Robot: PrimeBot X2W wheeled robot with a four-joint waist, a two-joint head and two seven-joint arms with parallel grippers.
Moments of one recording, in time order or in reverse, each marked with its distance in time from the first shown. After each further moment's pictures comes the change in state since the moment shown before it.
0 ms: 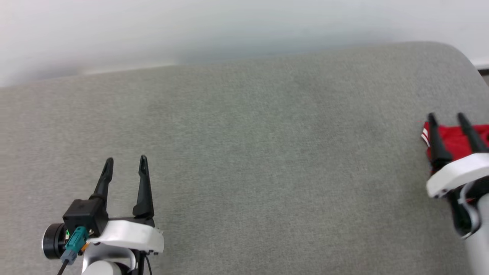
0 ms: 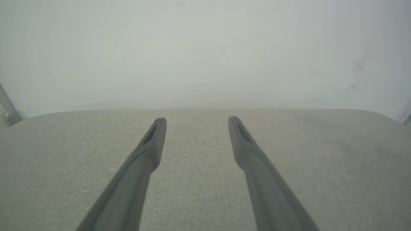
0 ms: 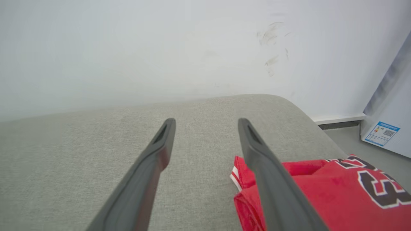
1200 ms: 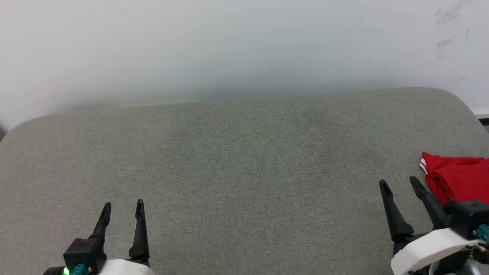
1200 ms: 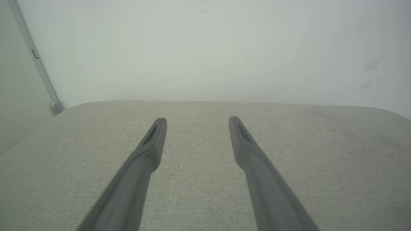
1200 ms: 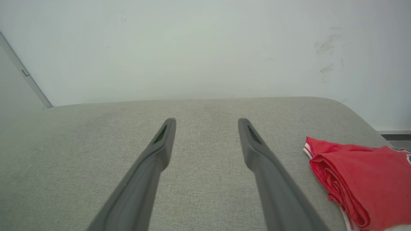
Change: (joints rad) left arm 0.199 0.010 0.028 -0.034 0.004 0.020 0.015; right arm 0.552 0.239 -0.034 -0.779 -0.158 0.000 0.342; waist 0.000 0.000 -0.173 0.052
